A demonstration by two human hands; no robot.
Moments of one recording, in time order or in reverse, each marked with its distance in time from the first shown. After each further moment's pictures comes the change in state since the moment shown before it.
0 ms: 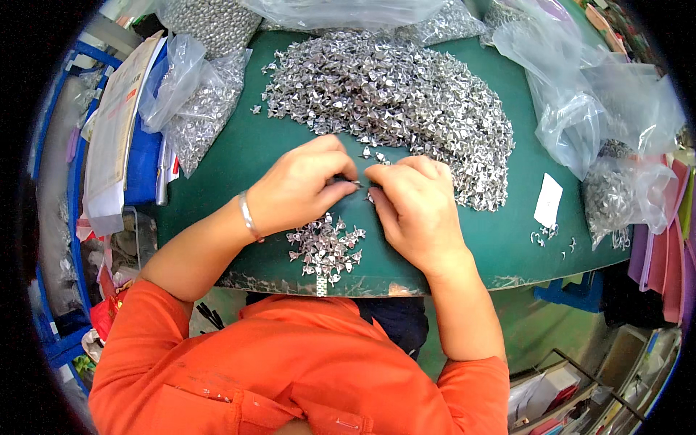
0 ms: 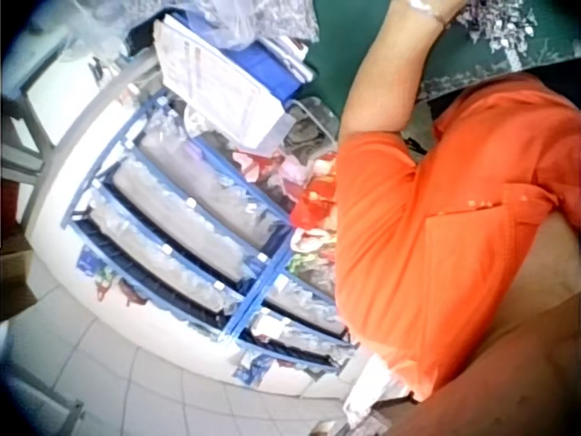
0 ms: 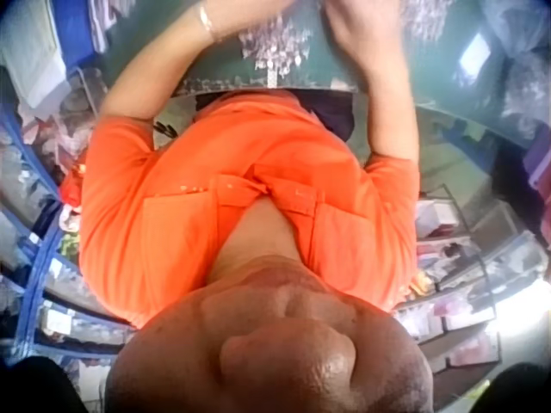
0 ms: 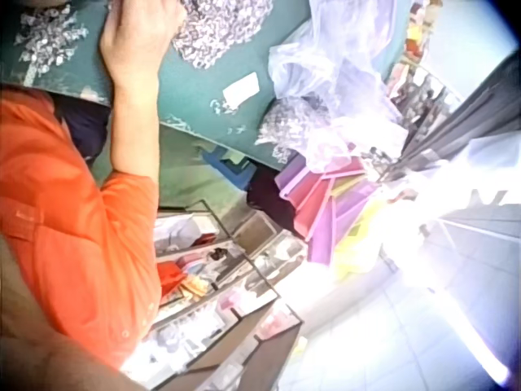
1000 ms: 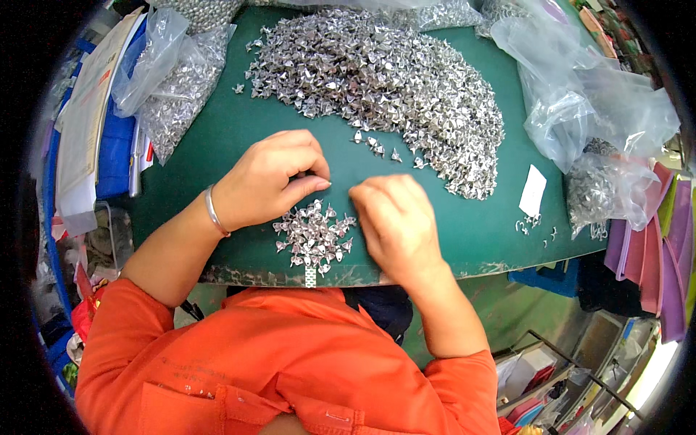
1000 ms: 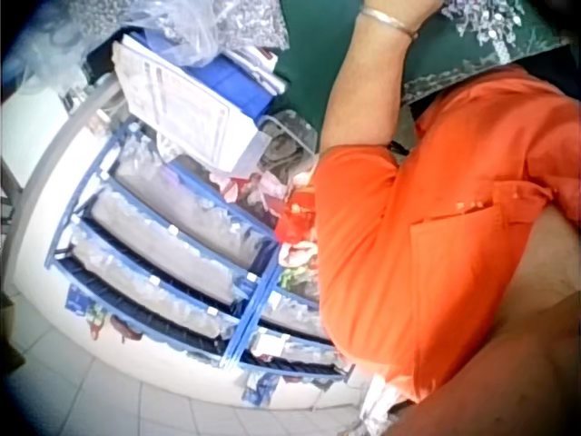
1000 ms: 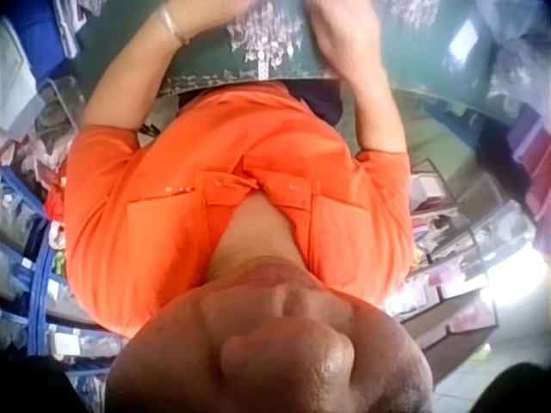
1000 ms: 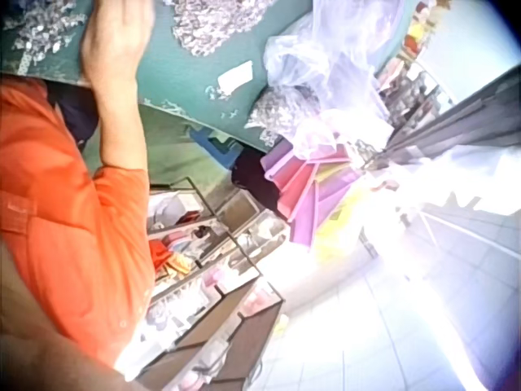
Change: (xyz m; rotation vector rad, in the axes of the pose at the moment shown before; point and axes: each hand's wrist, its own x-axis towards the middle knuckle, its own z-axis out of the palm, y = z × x) left_hand -0.018 -0.014 -0.007 -0.129 0.024 0.088; right_hand -0.021 -0.022 0.001 0.023 -0.098 0.054
